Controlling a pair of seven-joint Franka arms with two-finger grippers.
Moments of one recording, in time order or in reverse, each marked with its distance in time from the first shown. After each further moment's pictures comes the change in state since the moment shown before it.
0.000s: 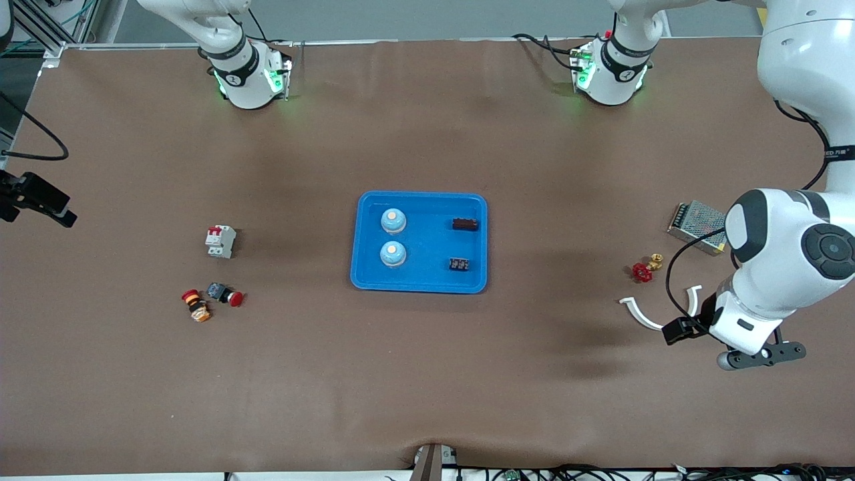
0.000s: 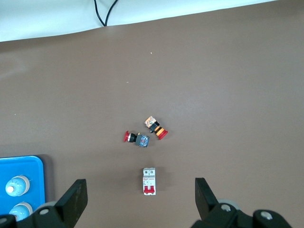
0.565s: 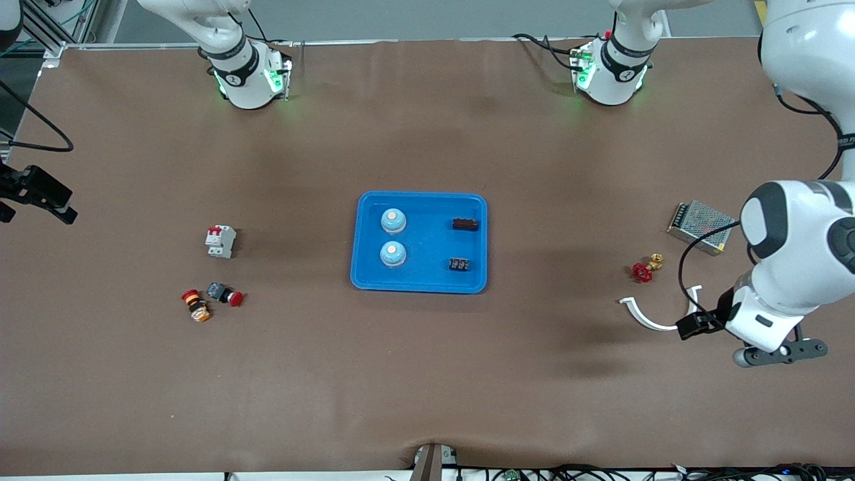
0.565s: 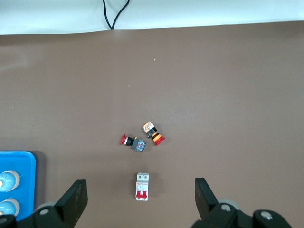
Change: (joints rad) left arm -0.076 -0.064 0.128 0.030 -0.085 -0.123 0.105; right arm 0.001 -0.024 0.009 -0.051 -0.022 0.067 -0.074
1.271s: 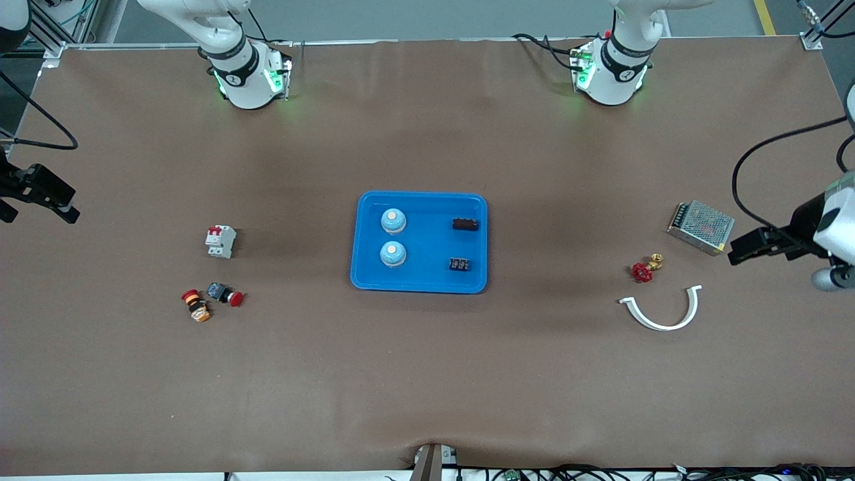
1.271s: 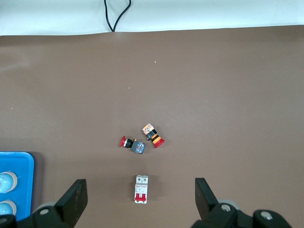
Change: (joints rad) left arm -0.048 -0.296 0.079 0.012 -0.095 -0.408 0.098; right arm 0.000 -0.024 0.001 -0.035 0.000 0.020 -0.003
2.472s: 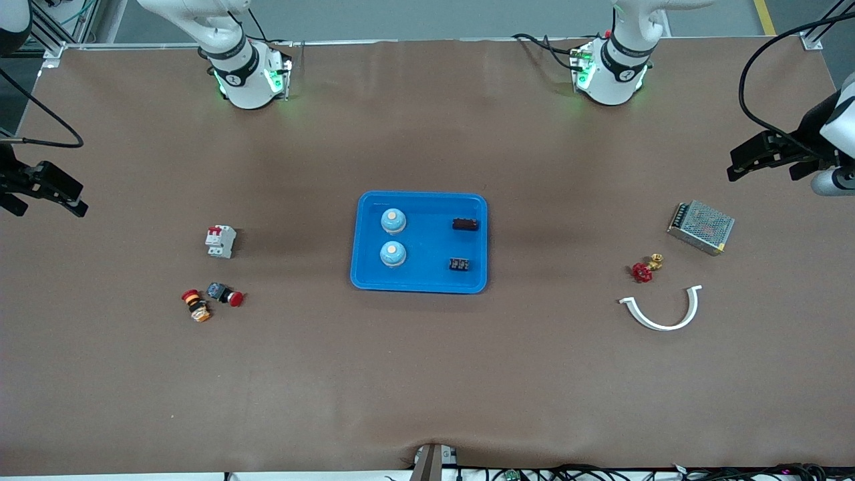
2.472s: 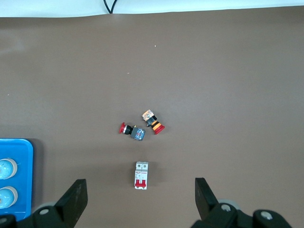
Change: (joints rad) left arm -0.035 -0.164 -0.017 -0.015 -0.001 -0.233 0.013; right arm 0.000 0.000 -0.002 -0.005 0.000 -0.058 0.000
